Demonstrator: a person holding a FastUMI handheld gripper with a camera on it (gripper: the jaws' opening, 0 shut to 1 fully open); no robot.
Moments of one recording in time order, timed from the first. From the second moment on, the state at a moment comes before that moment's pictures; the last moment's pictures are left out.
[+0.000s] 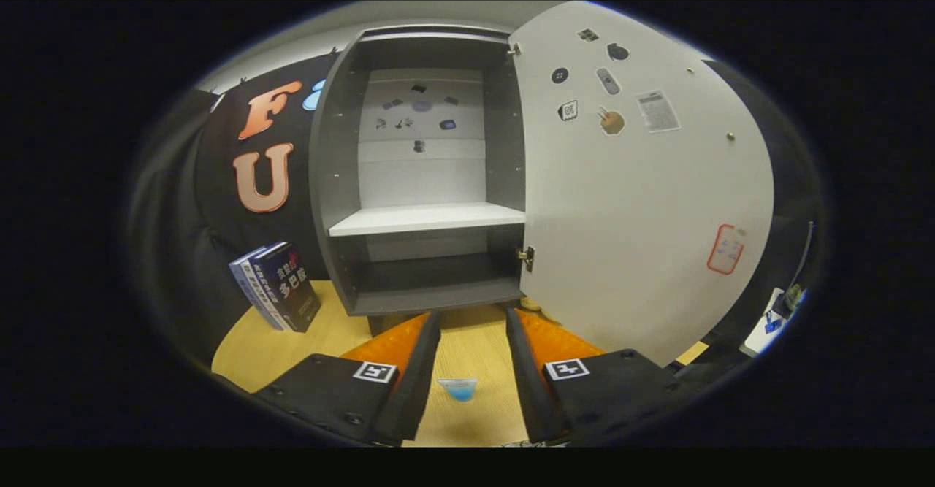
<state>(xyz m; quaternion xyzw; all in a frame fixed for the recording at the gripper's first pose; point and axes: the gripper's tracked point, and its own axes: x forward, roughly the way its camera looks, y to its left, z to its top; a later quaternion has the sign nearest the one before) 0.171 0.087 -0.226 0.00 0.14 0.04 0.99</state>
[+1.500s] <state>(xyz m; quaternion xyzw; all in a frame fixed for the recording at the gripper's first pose) 0.191 0.105 -0.398 -0.07 0.26 0.06 0.96</state>
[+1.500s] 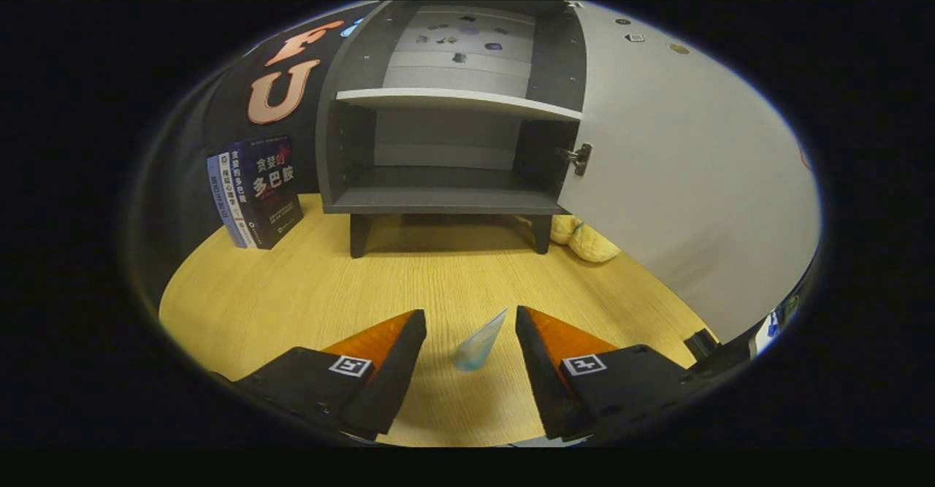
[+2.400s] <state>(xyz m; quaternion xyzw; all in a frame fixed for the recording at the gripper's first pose) 0.197 0.107 -0.377 -0.04 0.29 0.05 0.95</state>
